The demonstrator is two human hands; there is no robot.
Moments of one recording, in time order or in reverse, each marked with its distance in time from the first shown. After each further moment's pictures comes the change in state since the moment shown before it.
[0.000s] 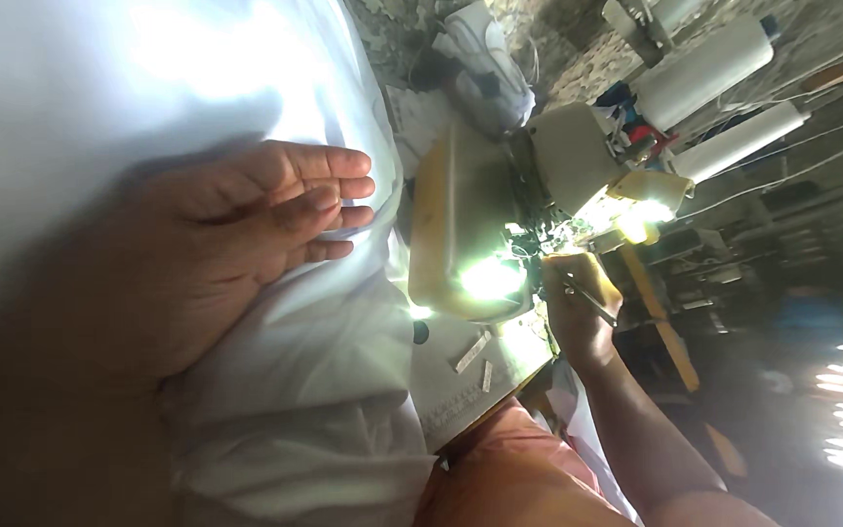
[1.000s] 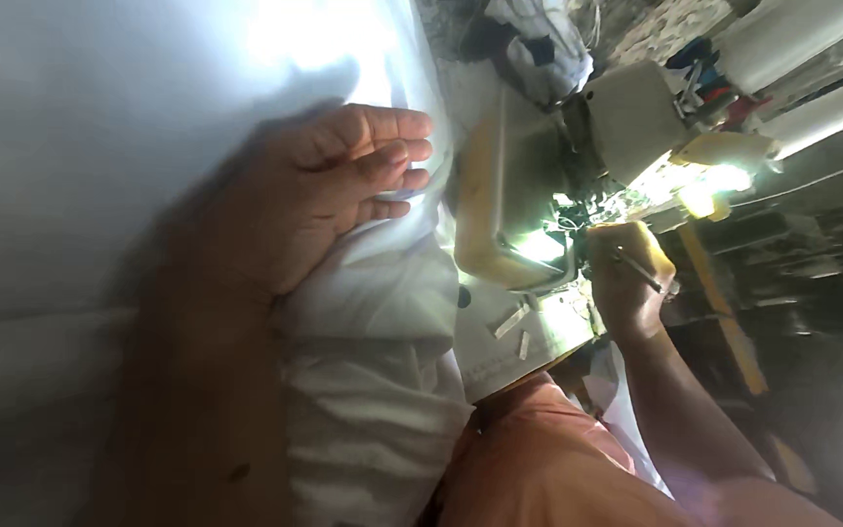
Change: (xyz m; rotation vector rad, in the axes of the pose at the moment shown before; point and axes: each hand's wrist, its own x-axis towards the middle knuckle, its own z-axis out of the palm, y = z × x) left_hand -0.002 0.027 0.015 0.084 0.066 -0.144; right_hand 0.002 -0.001 0.000 -0.034 -0.040 0.016
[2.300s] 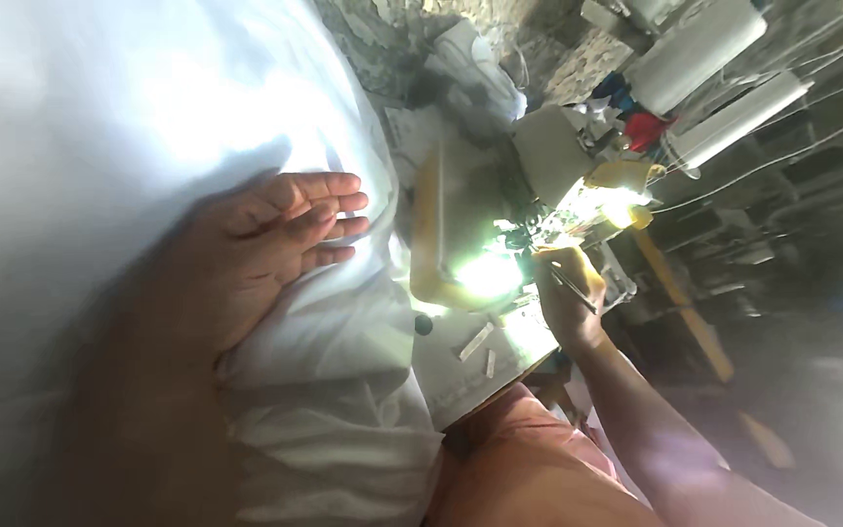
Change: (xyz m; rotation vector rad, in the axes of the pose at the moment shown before) left_hand 0.003 -0.008 -0.001 -0.012 -0.006 0.027; right_hand -0.008 0.006 0.001 0.091 0.074 -0.038
